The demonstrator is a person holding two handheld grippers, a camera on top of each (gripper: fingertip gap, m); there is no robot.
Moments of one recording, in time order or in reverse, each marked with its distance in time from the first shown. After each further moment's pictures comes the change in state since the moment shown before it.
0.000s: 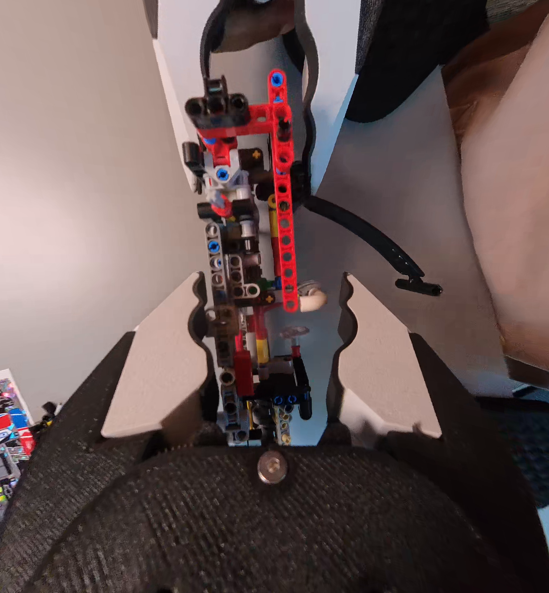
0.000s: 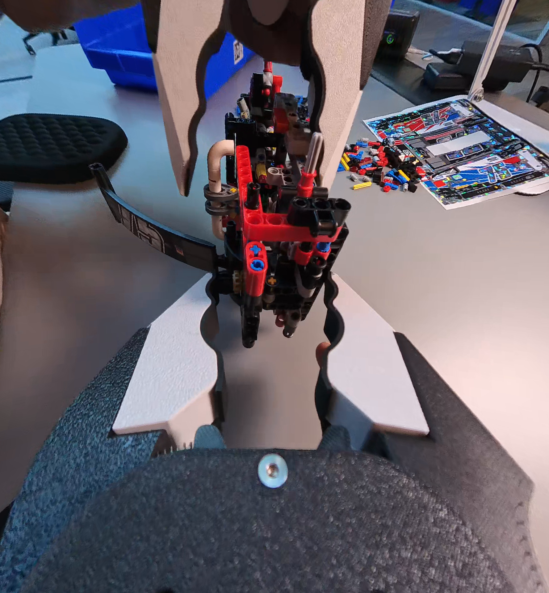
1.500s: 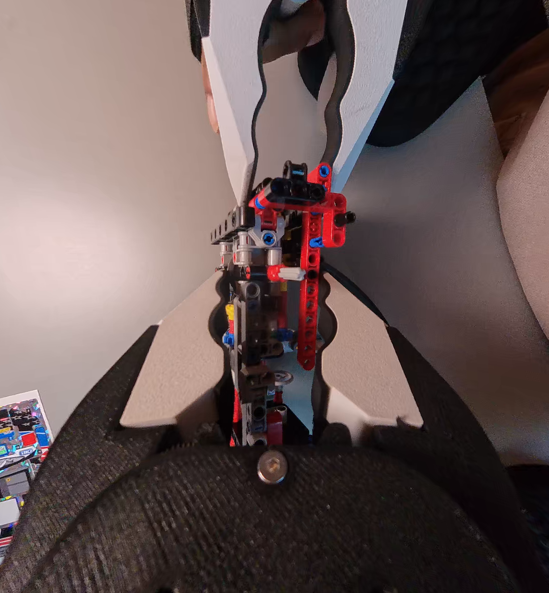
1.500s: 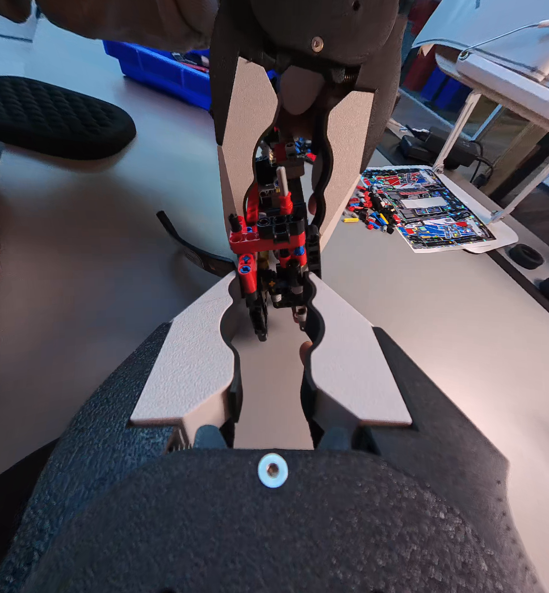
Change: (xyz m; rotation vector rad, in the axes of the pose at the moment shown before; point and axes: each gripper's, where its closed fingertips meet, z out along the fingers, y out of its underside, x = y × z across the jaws) left arm -0.002 -0.016 0.023 0.053 -0.140 0.062; right arm -0.017 -0.008 -0.017 0.078 0.070 -0.211
